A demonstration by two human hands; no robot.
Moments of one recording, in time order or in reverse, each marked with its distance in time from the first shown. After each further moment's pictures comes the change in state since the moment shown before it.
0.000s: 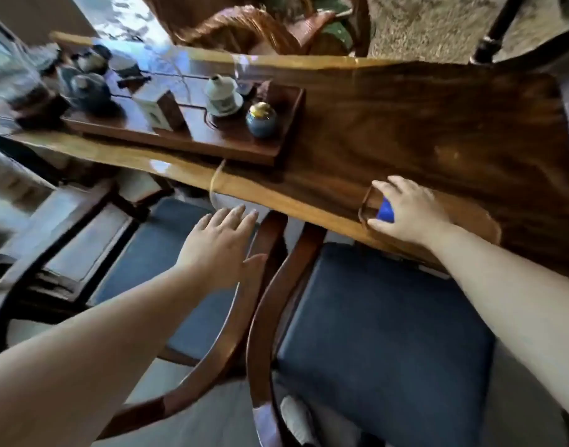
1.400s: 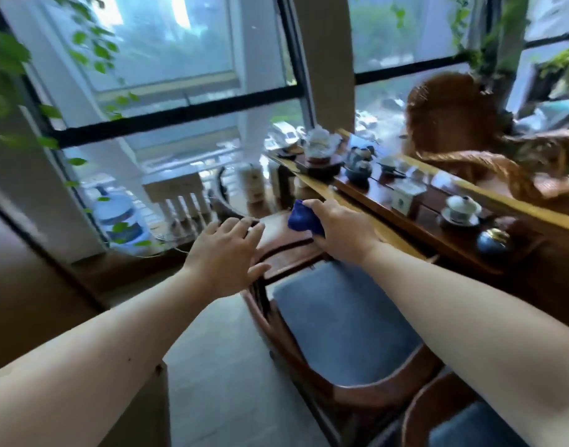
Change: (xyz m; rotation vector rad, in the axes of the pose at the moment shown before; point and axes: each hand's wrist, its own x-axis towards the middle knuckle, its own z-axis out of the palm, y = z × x) left_hand -0.362 -0.157 -0.108 0.229 0.235 -0.676; right_hand -0.018 -0.508 -0.150 0.265 0.344 -0.929
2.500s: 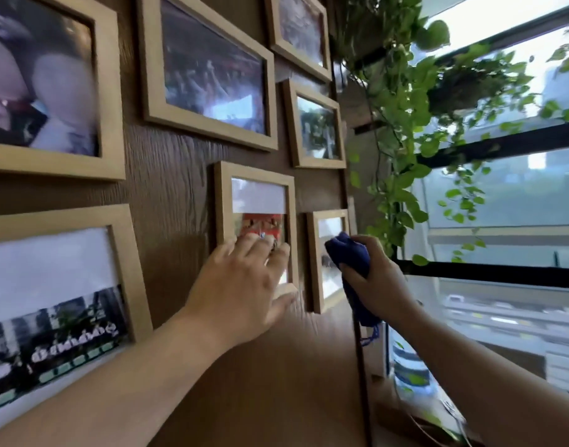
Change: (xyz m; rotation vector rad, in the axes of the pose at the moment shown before) left_hand -0.213 -0.307 -0.219 0.694 0.058 -0.876; right_hand 0.336 -0.491 0.002 1.185 0.141 -0.626
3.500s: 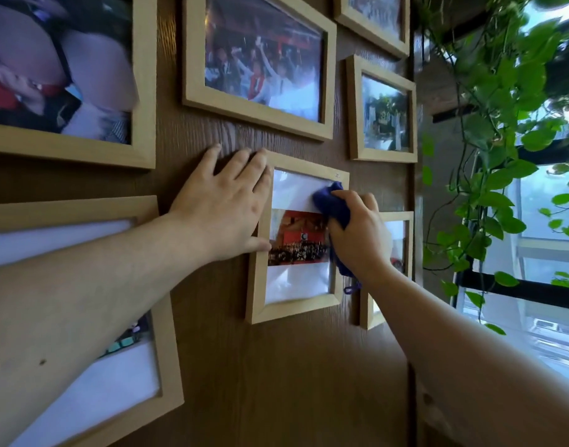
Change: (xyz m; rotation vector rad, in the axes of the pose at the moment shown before) left_hand 0.053 -0.085 -0.018 0.521 -0.131 -0.159; right_hand 0.094 -0.065 0.080 0.033 0.067 -0.151
